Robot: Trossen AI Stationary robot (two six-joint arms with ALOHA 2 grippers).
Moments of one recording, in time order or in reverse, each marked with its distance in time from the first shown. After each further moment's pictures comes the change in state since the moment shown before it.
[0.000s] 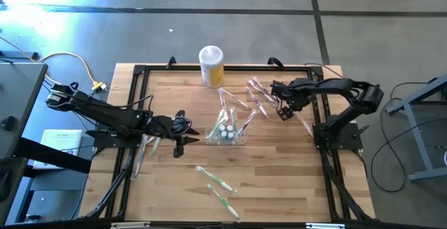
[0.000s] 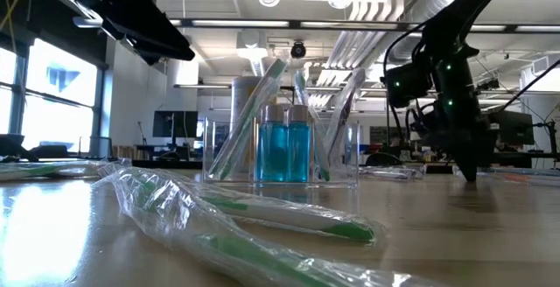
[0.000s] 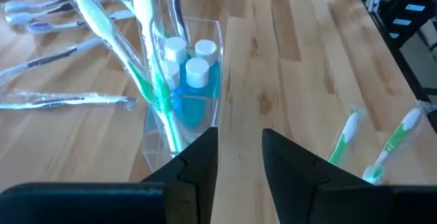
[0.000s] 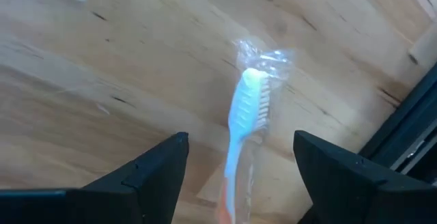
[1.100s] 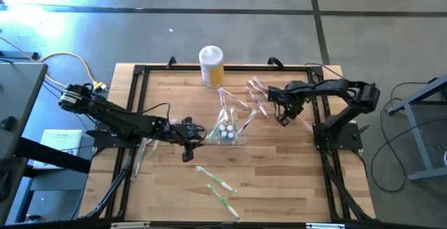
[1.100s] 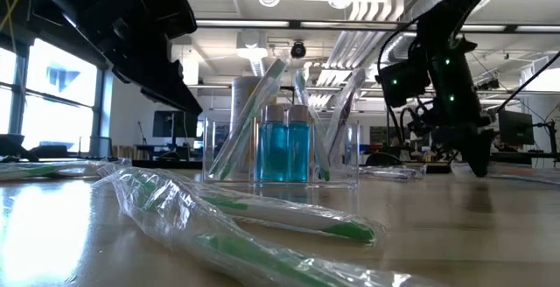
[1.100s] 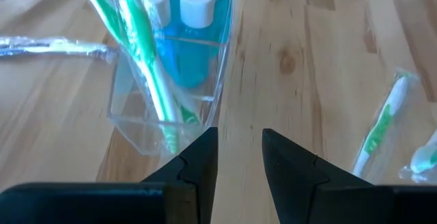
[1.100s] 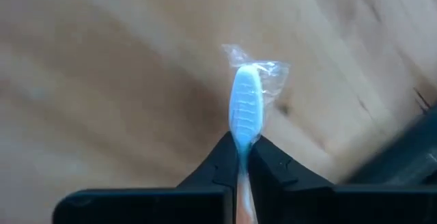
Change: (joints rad) left arm 0.000 0.263 0.003 0.103 0.006 -0.049; right arm 0.123 -0.014 0.059 -0.144 -0.038 -0.053
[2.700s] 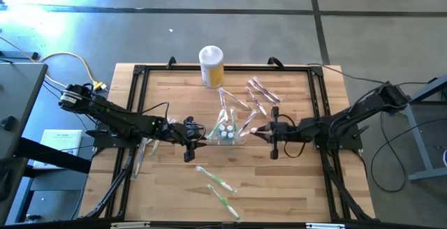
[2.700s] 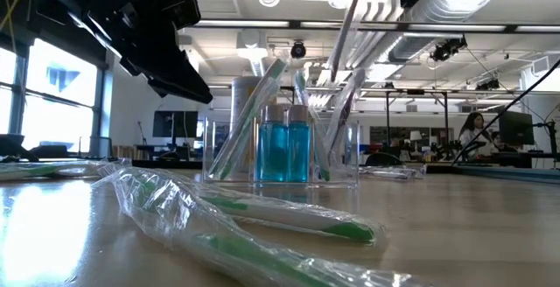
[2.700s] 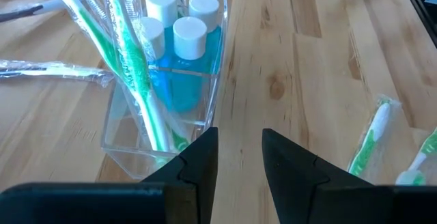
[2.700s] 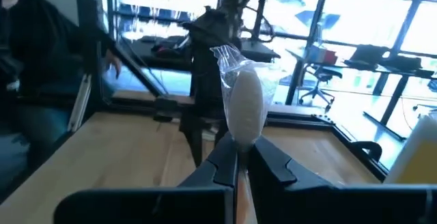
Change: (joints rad) left arm 0.000 0.000 0.000 0.074 -0.001 -0.009; right arm 0.813 -0.444 -0.252 1.625 0.225 -0.468
